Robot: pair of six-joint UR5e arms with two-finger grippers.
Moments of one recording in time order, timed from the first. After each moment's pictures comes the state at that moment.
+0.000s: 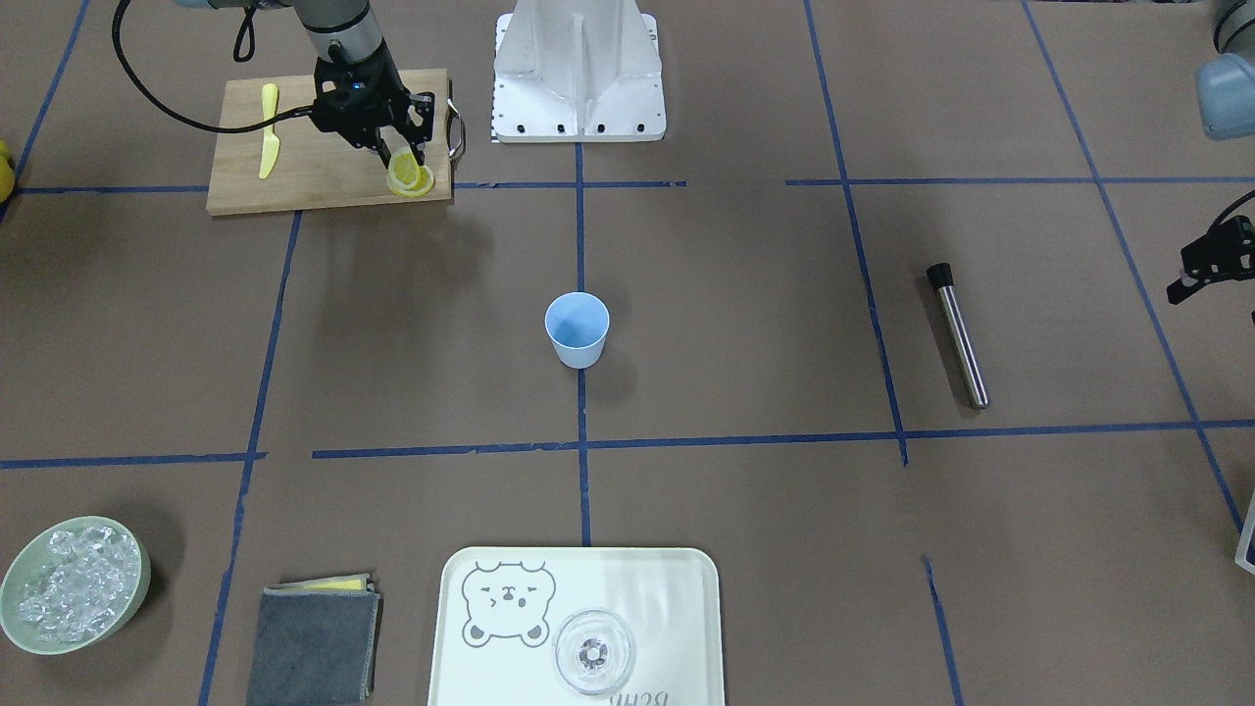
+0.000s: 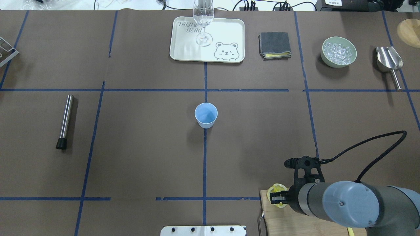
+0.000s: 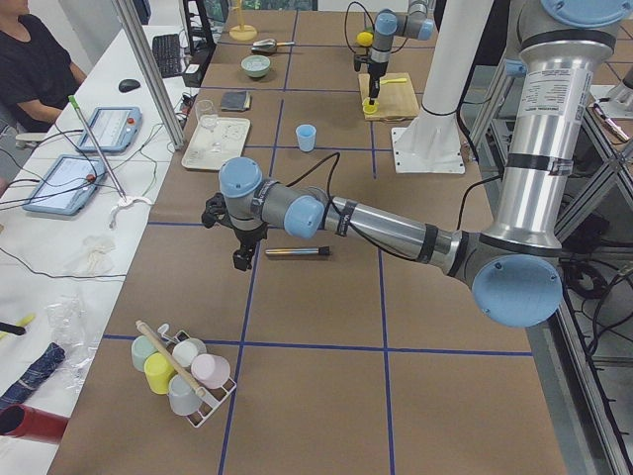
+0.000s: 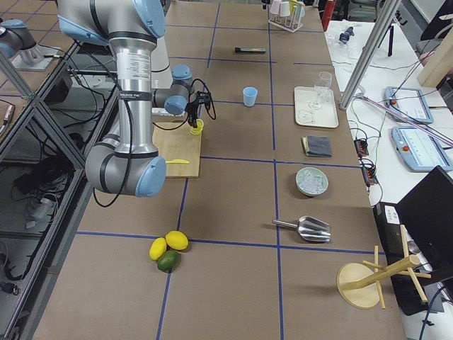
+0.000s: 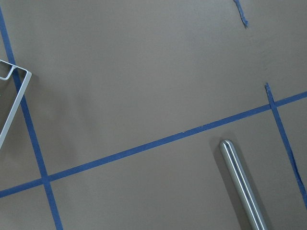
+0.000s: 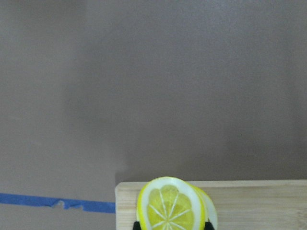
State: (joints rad) left arm -1.37 -1.69 -1.72 -1.67 -2.42 -0.09; right arm 0.16 -1.55 2.19 -1.34 1.60 1.44
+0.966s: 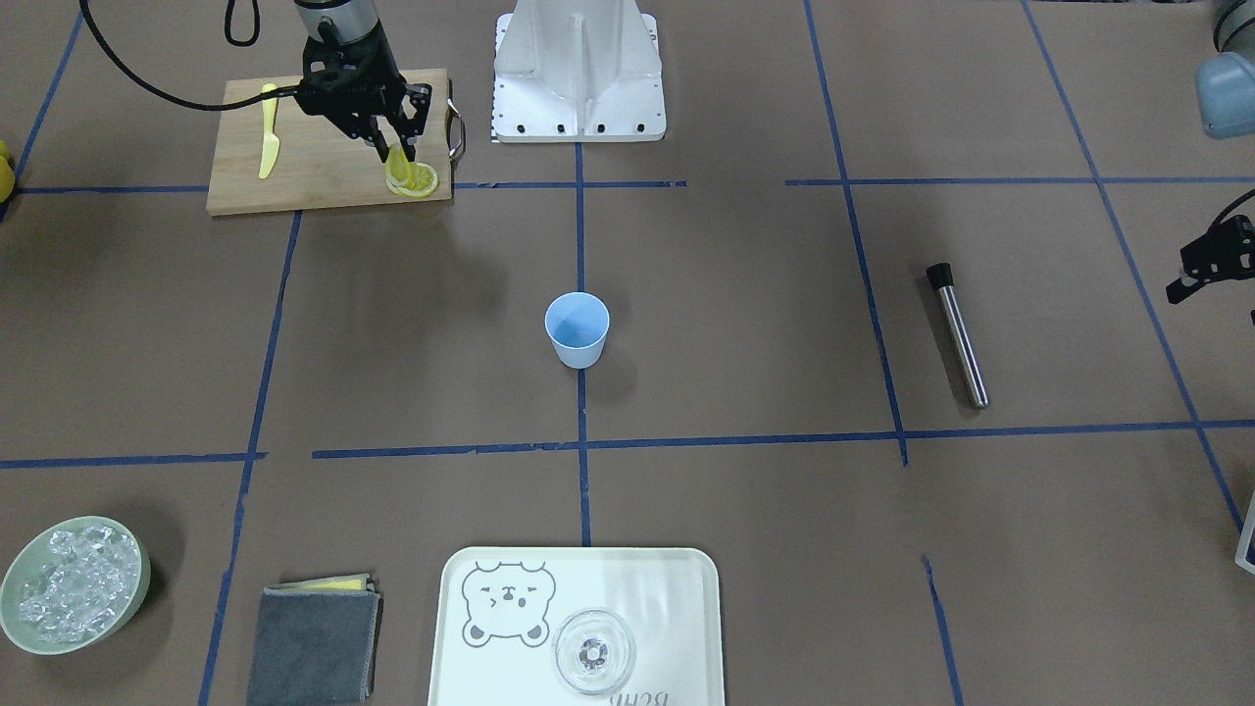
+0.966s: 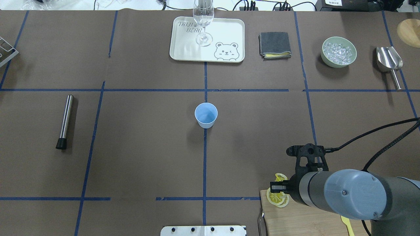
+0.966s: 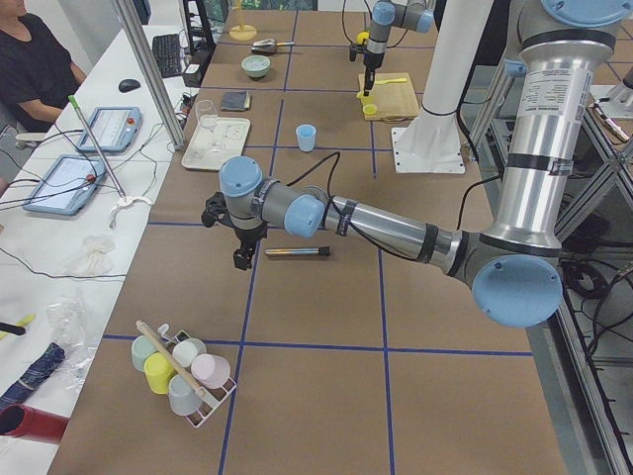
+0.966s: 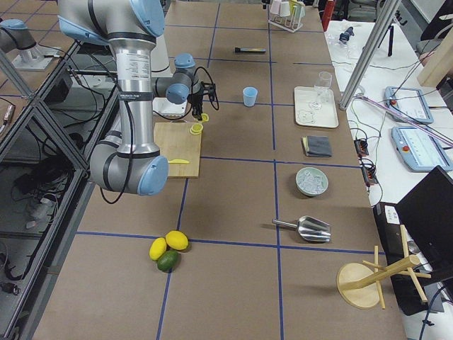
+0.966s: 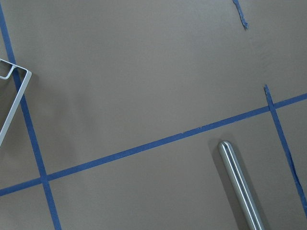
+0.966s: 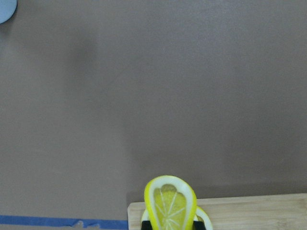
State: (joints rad) left arm -1.38 -1.69 -1.72 -1.67 -2.42 -0.10; right arm 0.21 -1.50 2.27 -1.50 1.60 1.44
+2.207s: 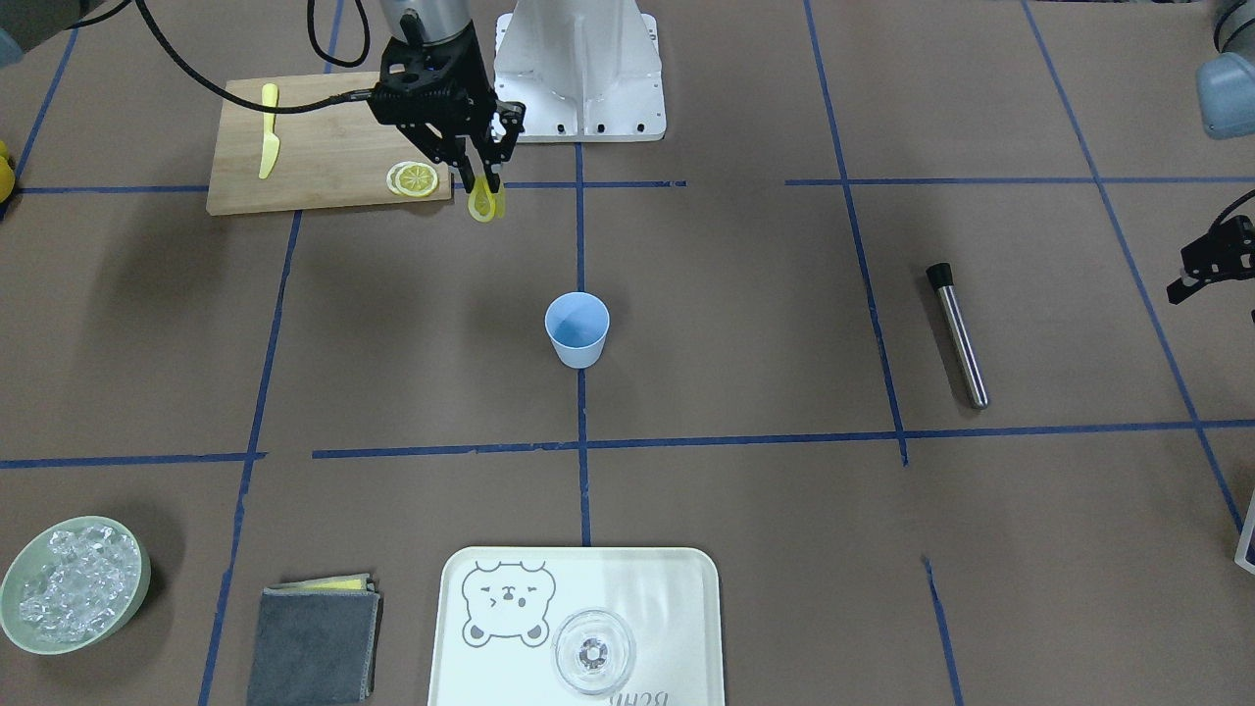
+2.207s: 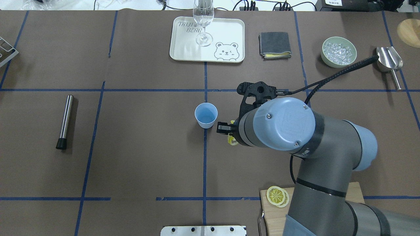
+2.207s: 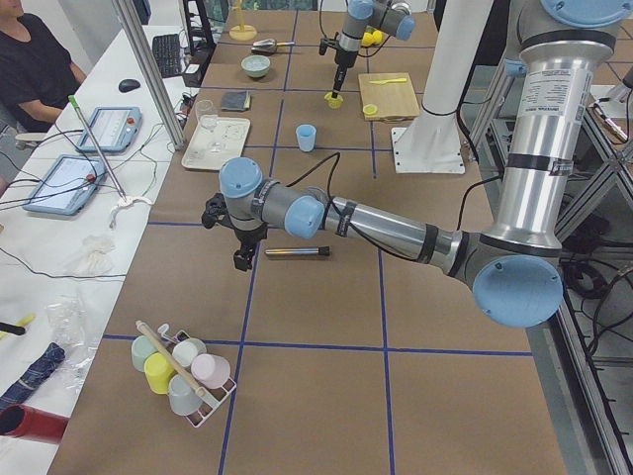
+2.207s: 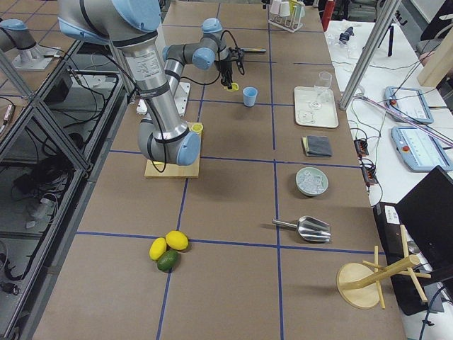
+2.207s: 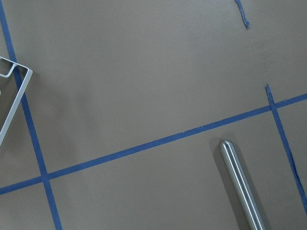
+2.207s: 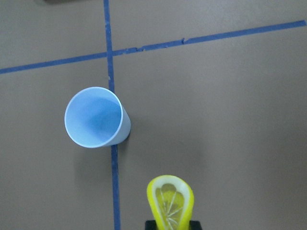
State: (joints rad) left arm -1.38 -1.69 -1.72 -1.67 -2.42 -0.10; right arm 0.42 -0.98 2.06 -1.73 1.63 1.43
